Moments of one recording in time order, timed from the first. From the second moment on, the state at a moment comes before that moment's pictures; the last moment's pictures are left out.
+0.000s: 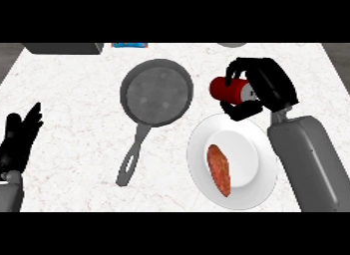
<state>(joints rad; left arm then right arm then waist) -0.13 0.32 0.17 -1.32 -0.13 0.04 0.25 -0.61 -0.17 0.07 -1.31 0.87 0.08 -0.06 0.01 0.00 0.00</state>
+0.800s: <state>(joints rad) -0.18 0.31 0.16 -1.31 -0.15 0.02 0.25 -1.06 -0.01 0.03 -0.58 0.72 -0.21 -0.04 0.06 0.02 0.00</state>
